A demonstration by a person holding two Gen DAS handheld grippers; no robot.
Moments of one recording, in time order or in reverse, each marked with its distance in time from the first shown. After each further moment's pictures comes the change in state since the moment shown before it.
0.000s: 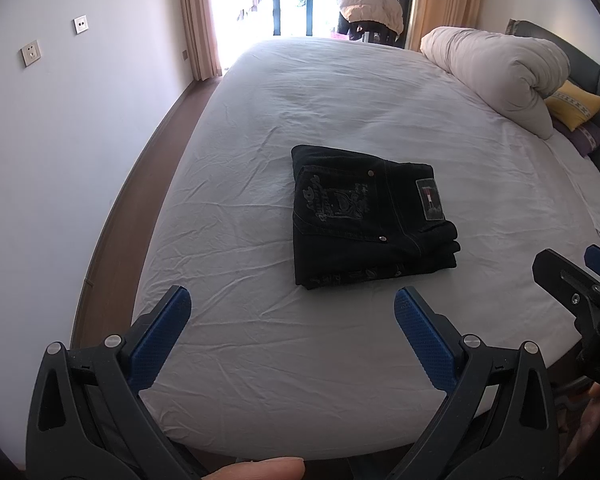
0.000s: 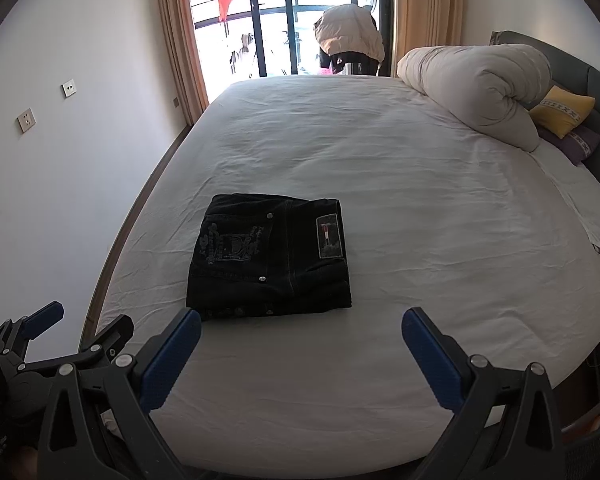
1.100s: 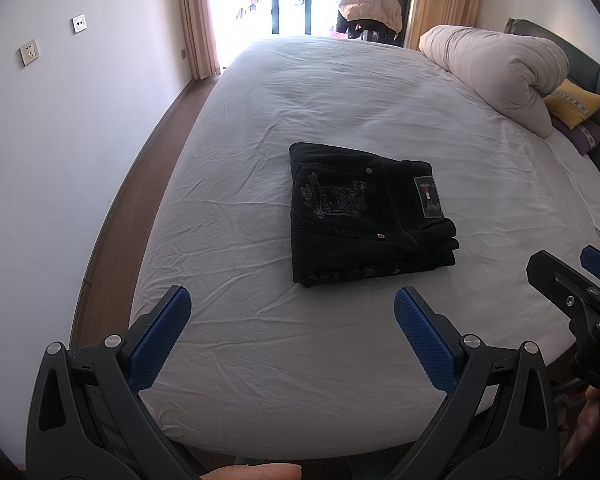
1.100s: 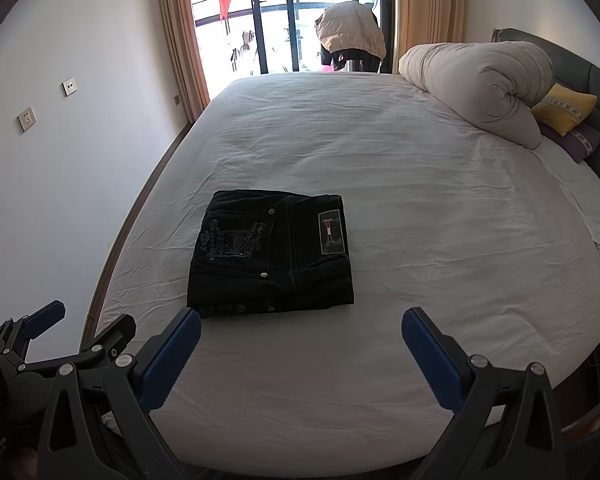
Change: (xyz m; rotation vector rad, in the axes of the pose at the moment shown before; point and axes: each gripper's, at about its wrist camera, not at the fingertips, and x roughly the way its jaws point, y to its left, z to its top) left arm 0.000 -0.004 -0.002 0.004 0.002 -0.004; right arm -0.001 0.000 0.001 -0.001 0.003 0.000
